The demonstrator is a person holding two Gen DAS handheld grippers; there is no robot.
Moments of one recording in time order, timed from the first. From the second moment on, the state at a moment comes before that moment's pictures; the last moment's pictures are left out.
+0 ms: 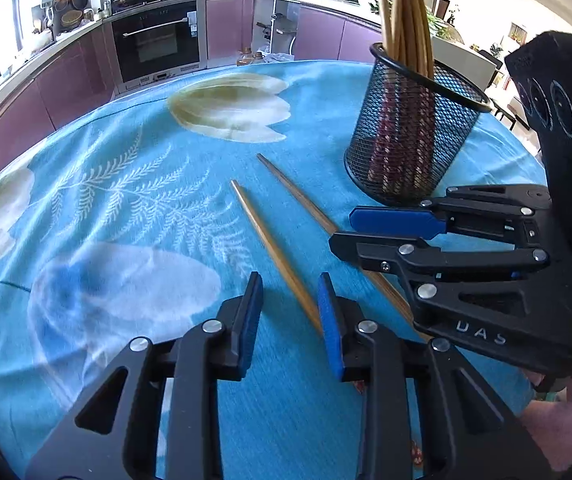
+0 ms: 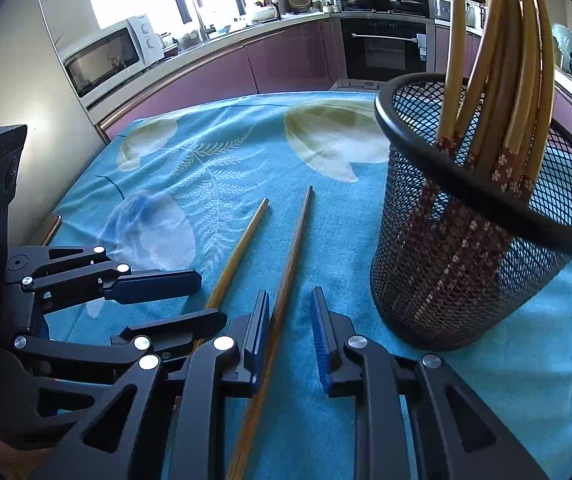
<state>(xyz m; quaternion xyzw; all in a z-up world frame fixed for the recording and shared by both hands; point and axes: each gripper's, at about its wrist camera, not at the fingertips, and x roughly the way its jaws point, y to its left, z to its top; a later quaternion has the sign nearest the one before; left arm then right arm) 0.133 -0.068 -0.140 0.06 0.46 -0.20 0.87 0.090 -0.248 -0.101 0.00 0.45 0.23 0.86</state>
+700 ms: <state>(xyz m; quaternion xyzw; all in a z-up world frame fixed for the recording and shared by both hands) 0.126 -0.066 -0.133 0.02 0.45 -0.19 0.87 0.075 -0.260 -0.092 0.04 0.44 0.26 0.86</state>
